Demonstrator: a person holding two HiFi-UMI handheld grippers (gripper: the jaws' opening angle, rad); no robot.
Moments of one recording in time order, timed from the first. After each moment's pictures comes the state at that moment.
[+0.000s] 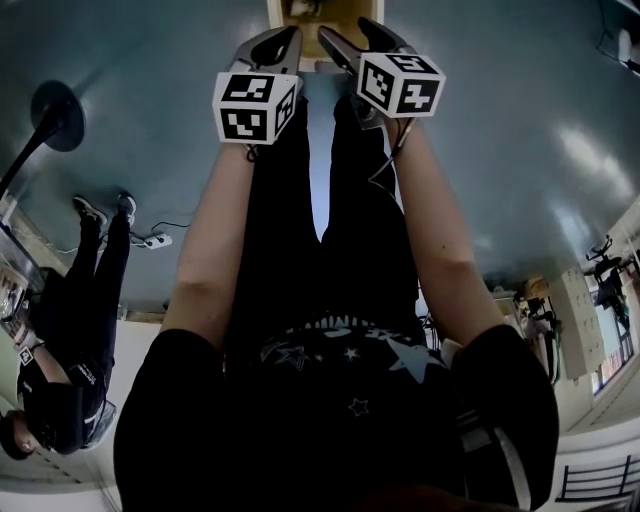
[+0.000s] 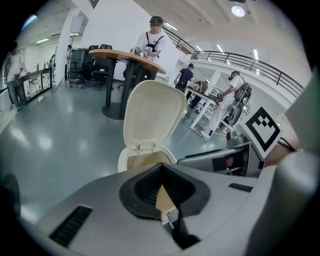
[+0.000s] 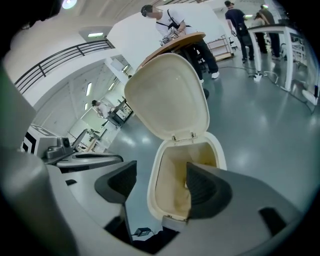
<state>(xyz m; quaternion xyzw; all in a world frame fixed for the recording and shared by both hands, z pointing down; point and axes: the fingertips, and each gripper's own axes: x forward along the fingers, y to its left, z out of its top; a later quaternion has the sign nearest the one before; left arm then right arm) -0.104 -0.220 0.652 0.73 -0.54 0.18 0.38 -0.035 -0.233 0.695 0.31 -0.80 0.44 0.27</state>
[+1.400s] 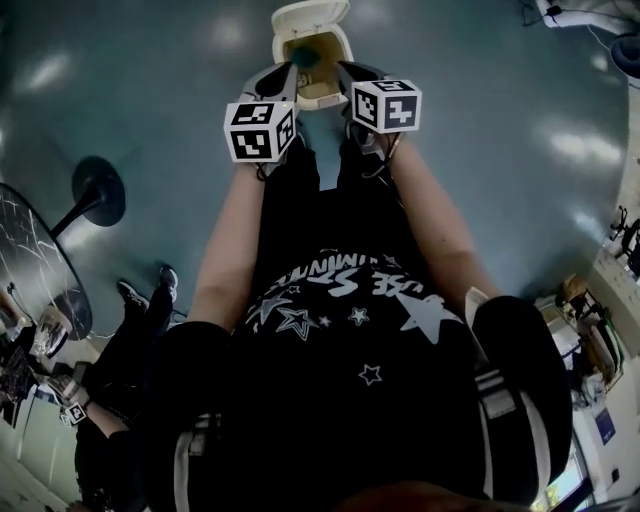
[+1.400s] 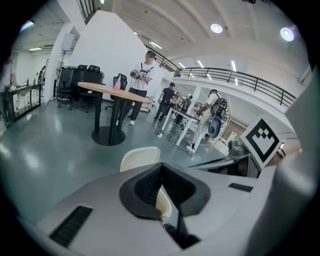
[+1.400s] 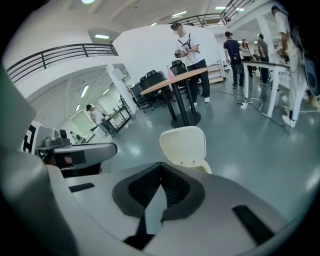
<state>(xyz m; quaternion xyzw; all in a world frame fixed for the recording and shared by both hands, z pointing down) -0.118 -0.202 0.463 0.80 -0.51 0.11 0.30 -0.028 -0.205 0.513 0.40 -0.80 0.36 0.26</state>
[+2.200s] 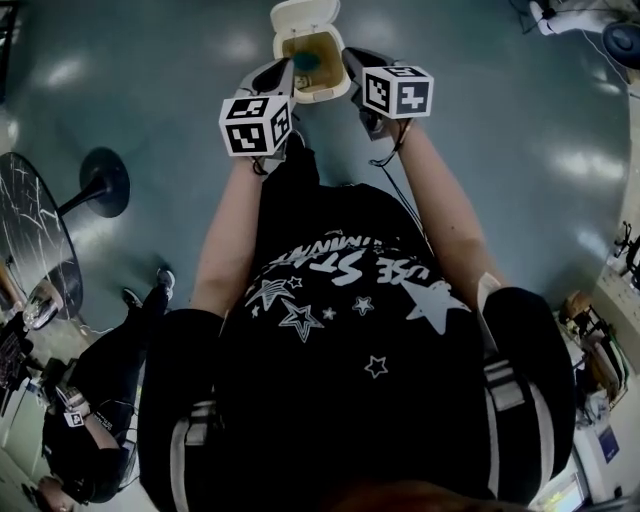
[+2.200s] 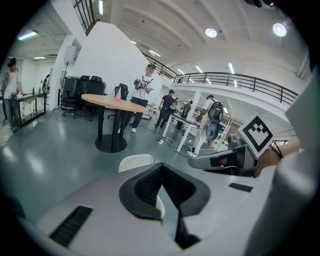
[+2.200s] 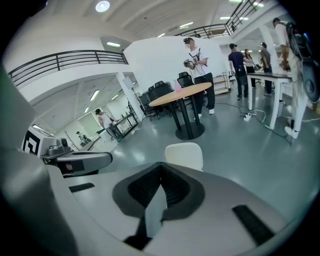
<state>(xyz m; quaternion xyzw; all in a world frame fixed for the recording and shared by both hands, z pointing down) -0.091 -0.158 0.403 0.80 -0.53 0.09 0.27 0.015 -0.186 0.449 0.39 -0.83 0.33 0.21</state>
